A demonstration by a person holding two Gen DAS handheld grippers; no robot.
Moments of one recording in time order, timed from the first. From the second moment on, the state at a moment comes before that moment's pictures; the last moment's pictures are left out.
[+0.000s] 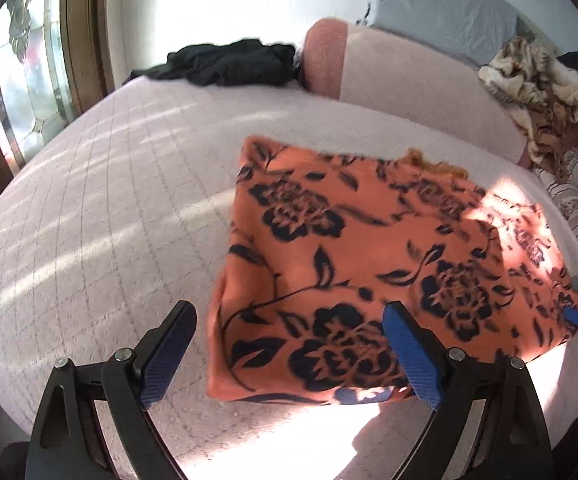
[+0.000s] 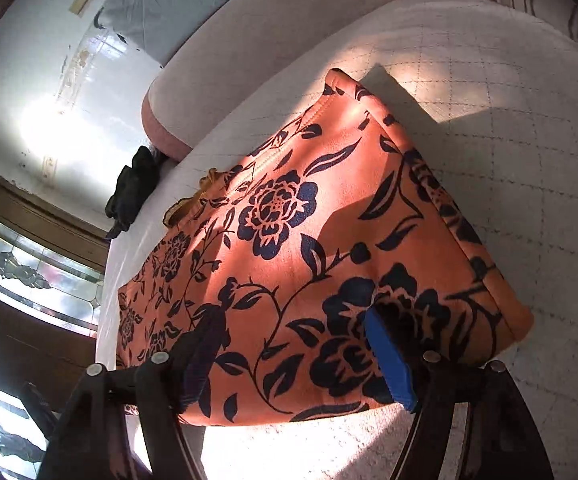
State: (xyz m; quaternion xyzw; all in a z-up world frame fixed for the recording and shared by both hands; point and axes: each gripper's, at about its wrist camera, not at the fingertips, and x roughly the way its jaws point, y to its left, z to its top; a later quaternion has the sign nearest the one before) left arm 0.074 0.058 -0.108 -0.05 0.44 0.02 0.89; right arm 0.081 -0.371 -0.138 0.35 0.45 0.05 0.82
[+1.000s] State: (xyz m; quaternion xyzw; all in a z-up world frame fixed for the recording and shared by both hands) left arm 0.128 0.028 -0.121 -0.02 0.46 0.02 0.89; right arm 0.240 -0.441 -0.152 0.45 0.44 0.07 0.77
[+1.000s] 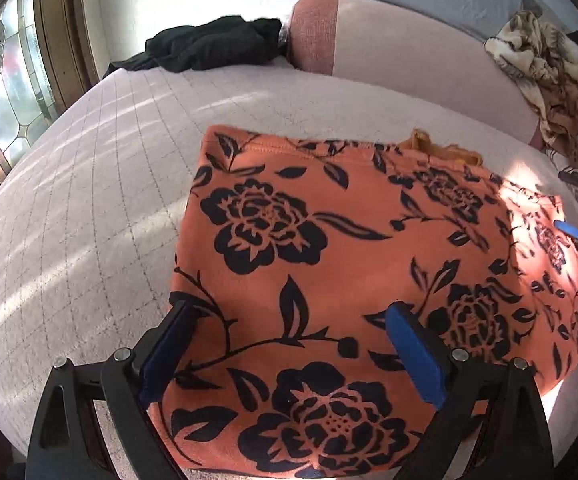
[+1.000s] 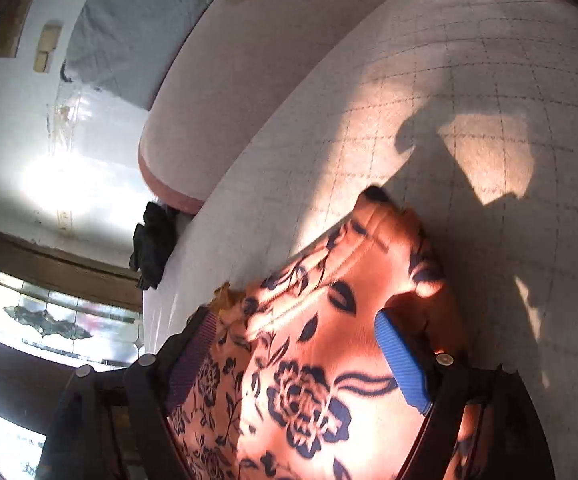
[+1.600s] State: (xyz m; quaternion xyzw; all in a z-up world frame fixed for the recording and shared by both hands) left arm 0.066 0.065 -0.097 -0.07 0.44 0.05 0.90; right arm 0.061 -0.408 -0.153 0.46 0.43 0.04 0.77
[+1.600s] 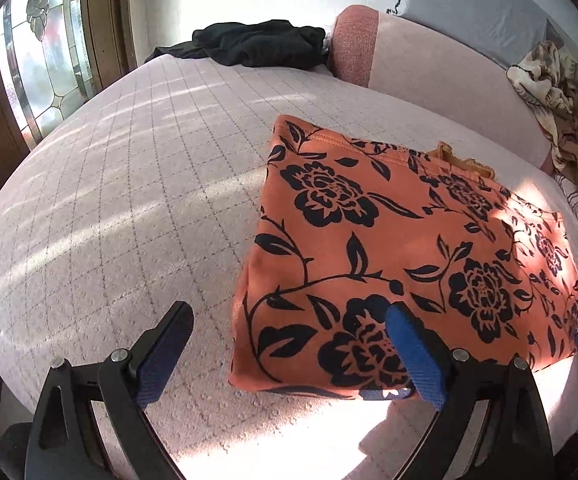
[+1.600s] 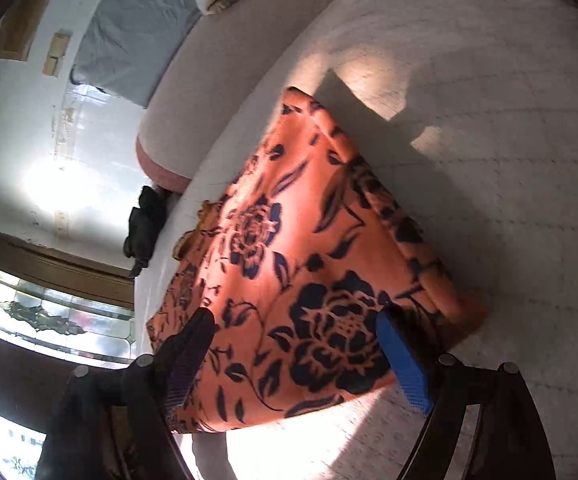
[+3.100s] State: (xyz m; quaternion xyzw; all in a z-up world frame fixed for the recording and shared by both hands) left arm 0.061 0.045 -0.102 -0.02 0.44 0.03 0.90; right arm 0.260 -0.461 -0.169 0.51 0.40 0.05 0.76
